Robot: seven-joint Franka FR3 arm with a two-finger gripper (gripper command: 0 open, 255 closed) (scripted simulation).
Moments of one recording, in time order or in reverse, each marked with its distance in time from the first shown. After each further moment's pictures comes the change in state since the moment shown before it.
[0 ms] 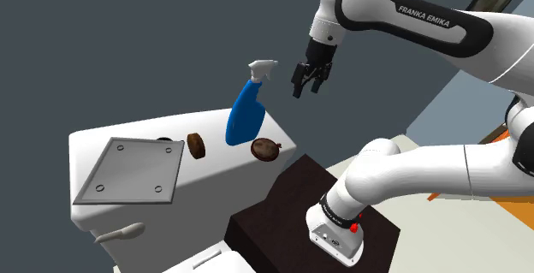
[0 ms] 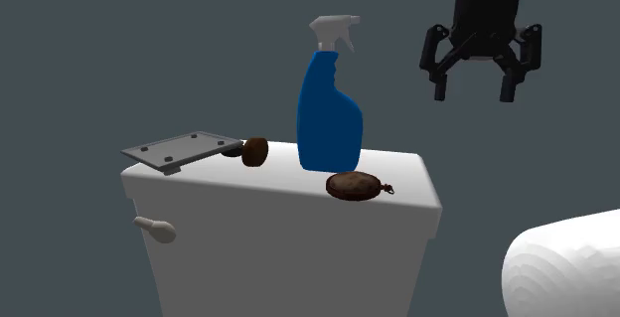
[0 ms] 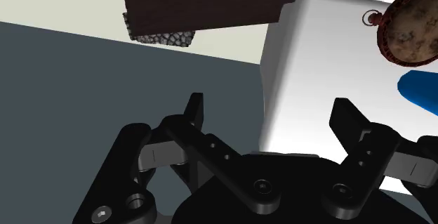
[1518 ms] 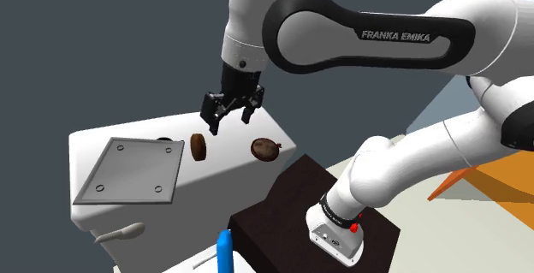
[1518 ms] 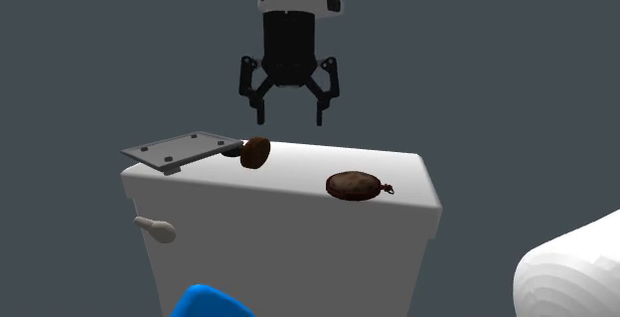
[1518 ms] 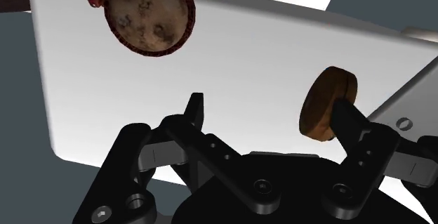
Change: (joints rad) arm 0.147 0.308 0.458 0.143 0.218 0.285 0.467
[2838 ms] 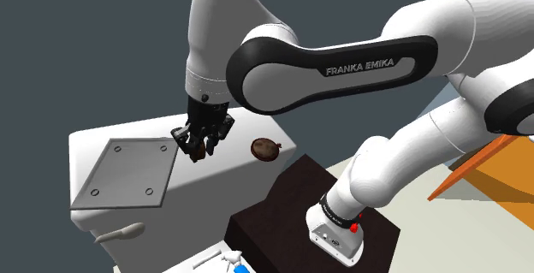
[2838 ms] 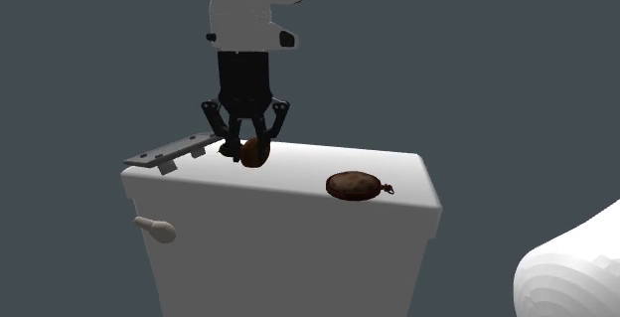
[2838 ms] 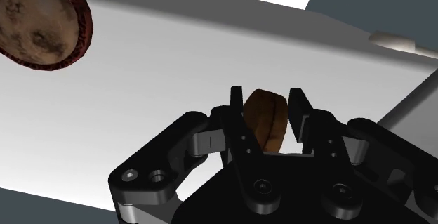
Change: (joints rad) arm 0.005 0.171 0.143 0.025 -0.031 0.167 0.141
